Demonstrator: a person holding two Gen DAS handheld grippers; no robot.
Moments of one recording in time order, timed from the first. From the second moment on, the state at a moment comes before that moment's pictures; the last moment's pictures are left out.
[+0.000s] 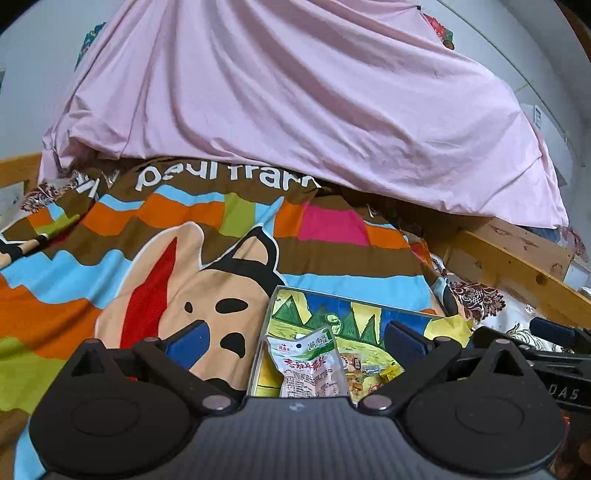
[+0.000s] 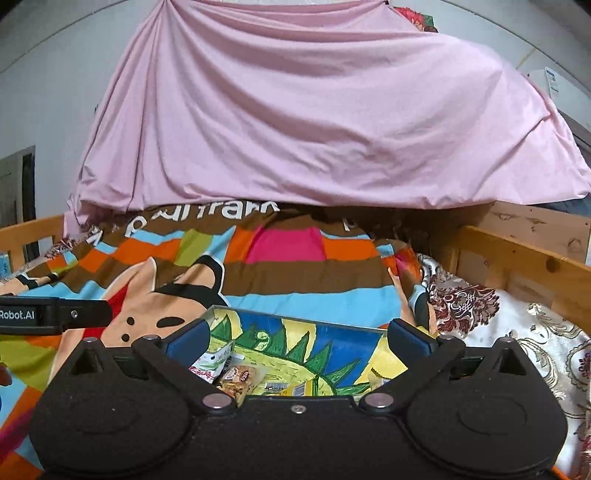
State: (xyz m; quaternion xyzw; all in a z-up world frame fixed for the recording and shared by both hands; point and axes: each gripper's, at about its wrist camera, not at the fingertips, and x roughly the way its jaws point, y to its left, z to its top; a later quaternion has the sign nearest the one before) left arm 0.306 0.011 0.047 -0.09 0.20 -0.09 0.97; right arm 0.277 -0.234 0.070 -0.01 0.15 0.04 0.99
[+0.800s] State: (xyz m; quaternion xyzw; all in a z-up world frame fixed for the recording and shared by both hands) left arm 0.210 -0.006 0.092 -0.07 0.16 -0.06 0.98; right arm 0.169 -0.266 0.112 0.00 0.08 0.03 1.00
